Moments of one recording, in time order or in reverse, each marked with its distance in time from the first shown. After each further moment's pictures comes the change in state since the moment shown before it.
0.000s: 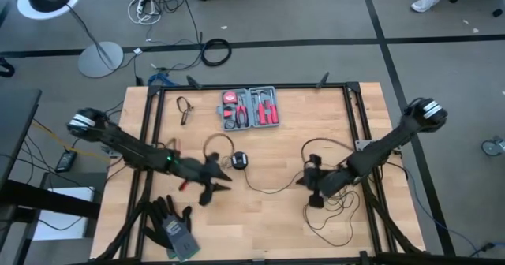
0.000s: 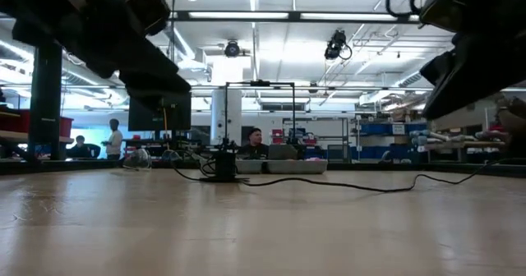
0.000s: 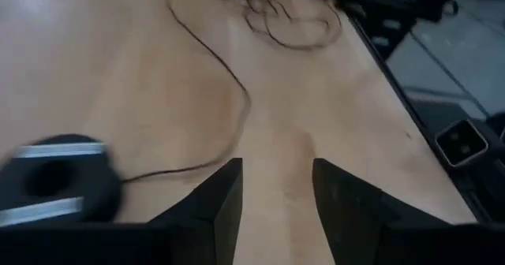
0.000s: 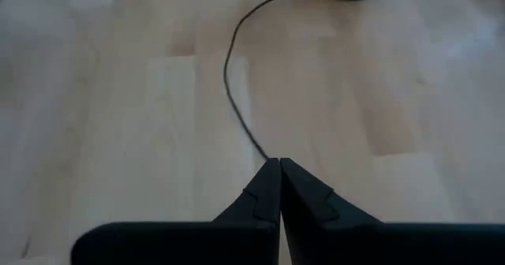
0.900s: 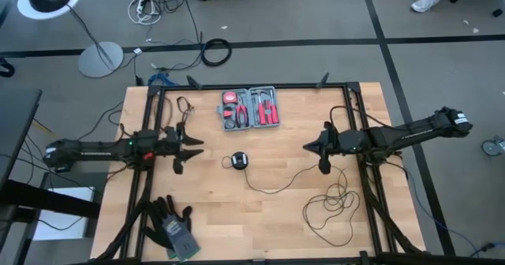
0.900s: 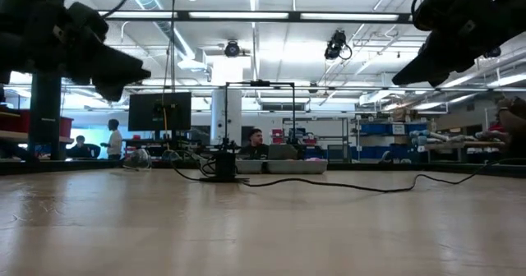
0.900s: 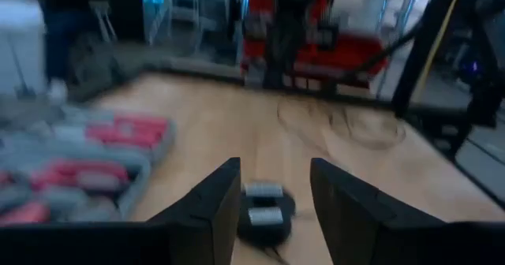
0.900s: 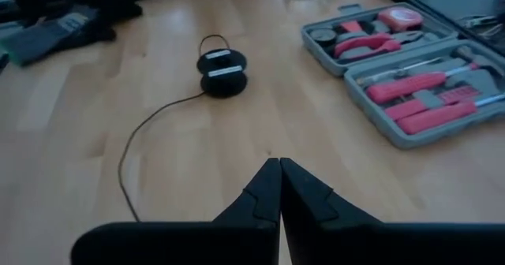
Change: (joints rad) left arm 0.409 -1.058 -0.444 -0.239 0.118 0.187; right arm -0.409 -0.593 -0.213 -0.008 -0.129 -0.258
